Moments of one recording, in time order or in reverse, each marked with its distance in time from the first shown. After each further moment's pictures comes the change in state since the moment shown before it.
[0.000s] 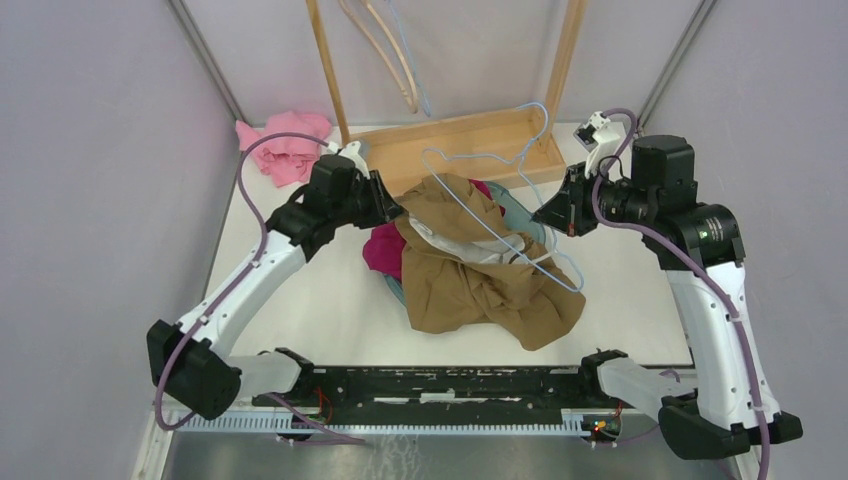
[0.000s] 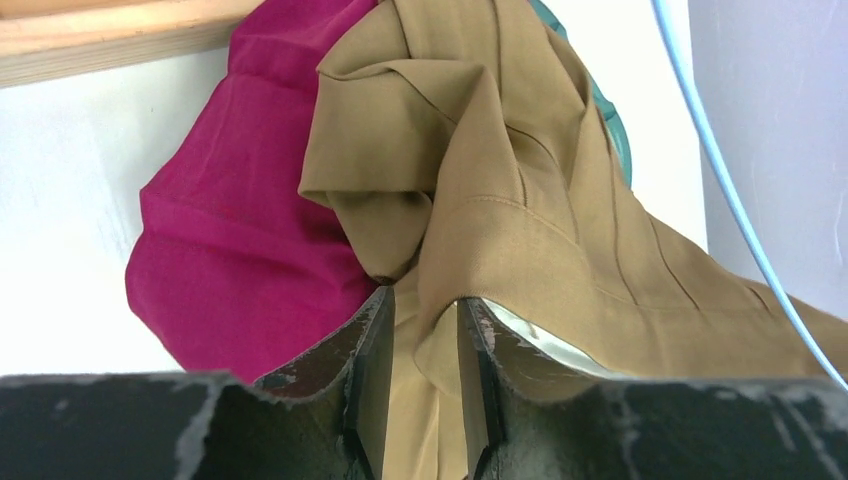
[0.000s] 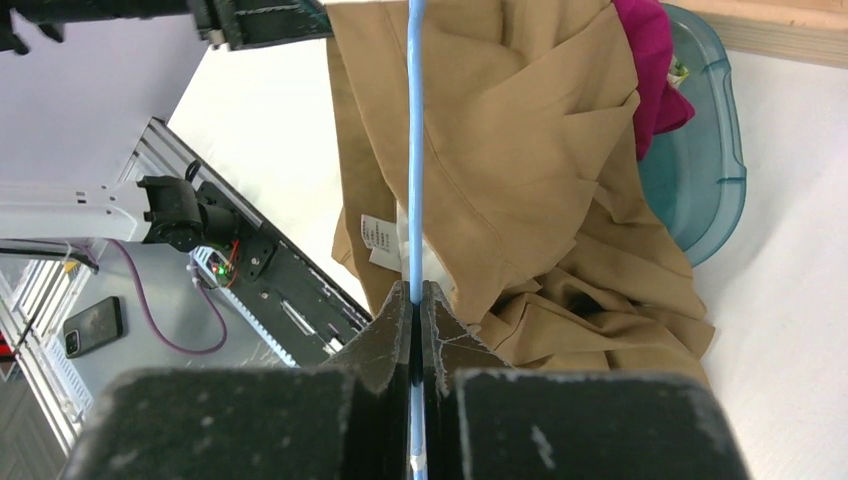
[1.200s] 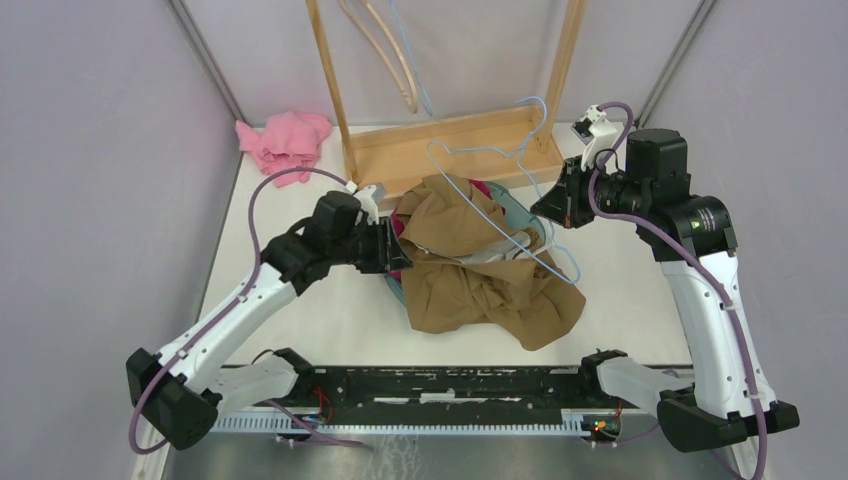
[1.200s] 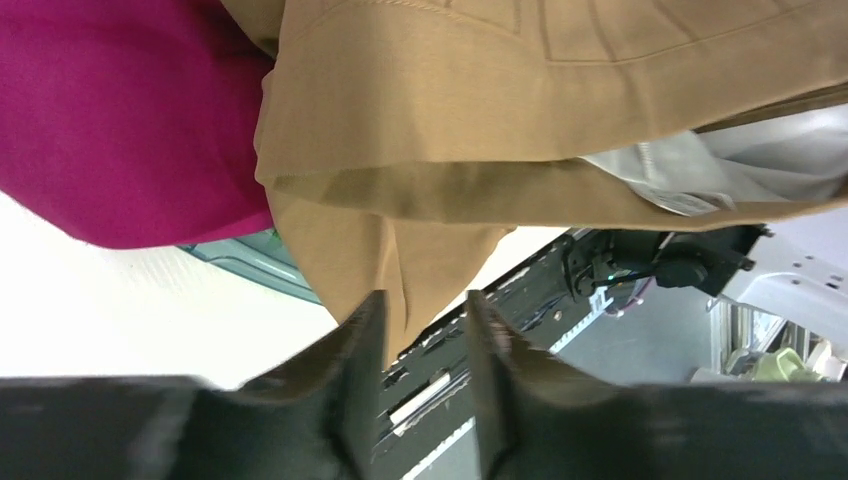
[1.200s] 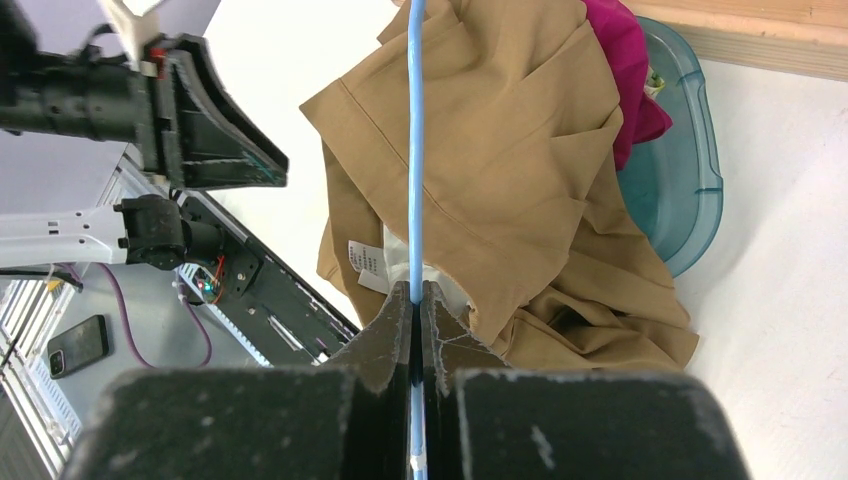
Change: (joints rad) left arm -0.128 -0.227 -0.134 -0.174 0.141 -0.005; right arm 0.001 0.040 0.001 0.042 0.037 0.004
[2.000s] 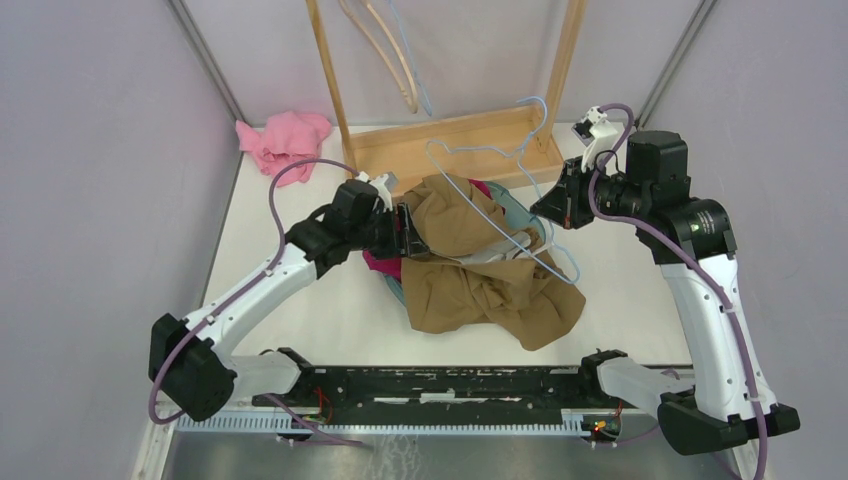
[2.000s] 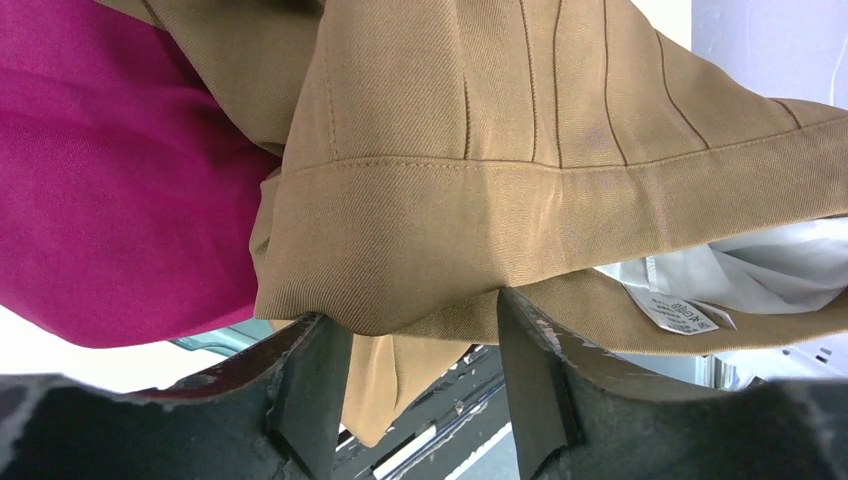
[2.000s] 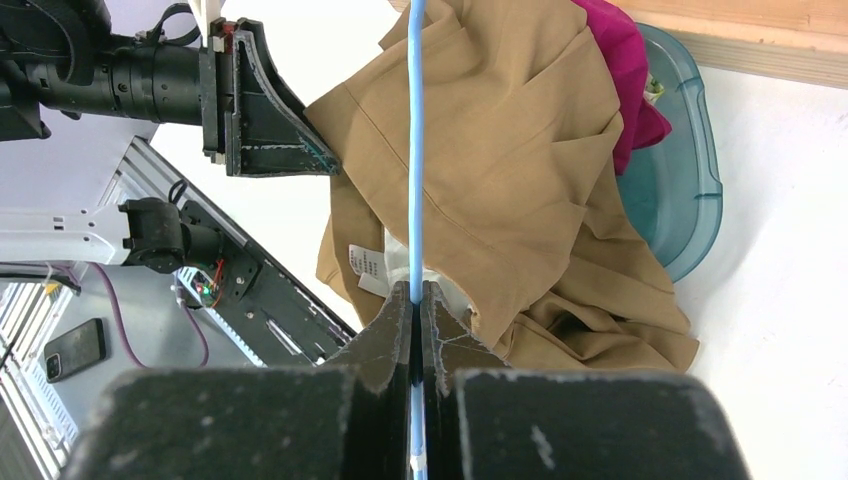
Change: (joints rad) left arm 0.000 0.188 0.012 0.149 -0.011 -0.058; right arm 0.000 -0.013 -0.021 0.019 -0.001 0.003
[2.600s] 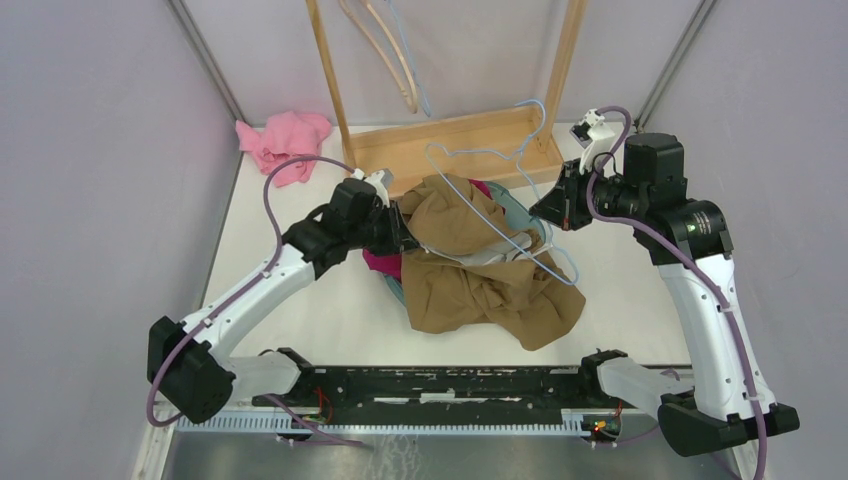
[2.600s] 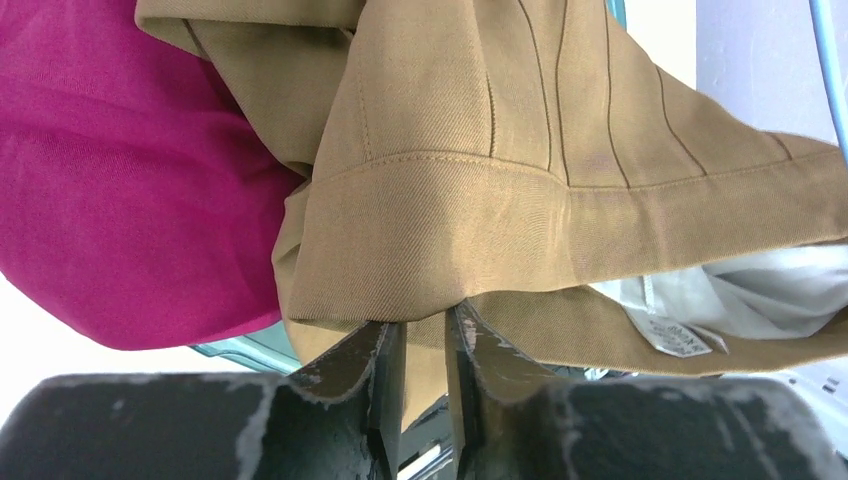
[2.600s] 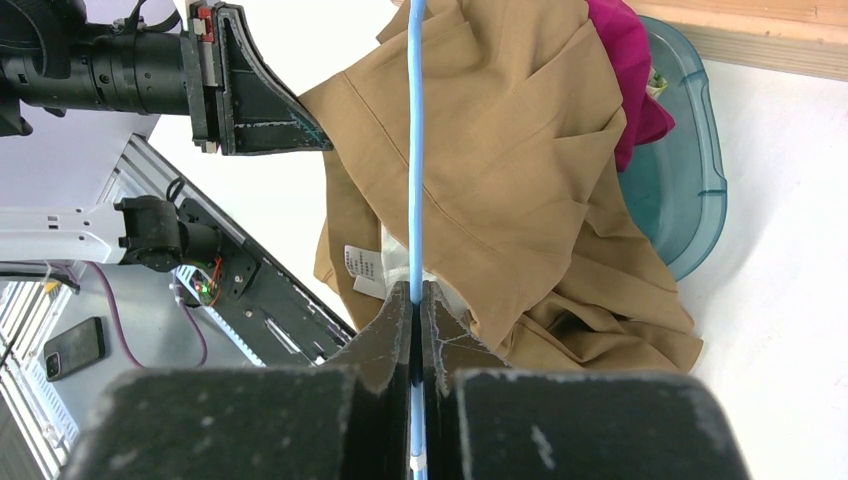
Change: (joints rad) left arm 0.000 -0.010 0.007 0.005 -0.056 -0.008; right arm 0.000 -0.008 -0.032 0.020 -0.003 0.001
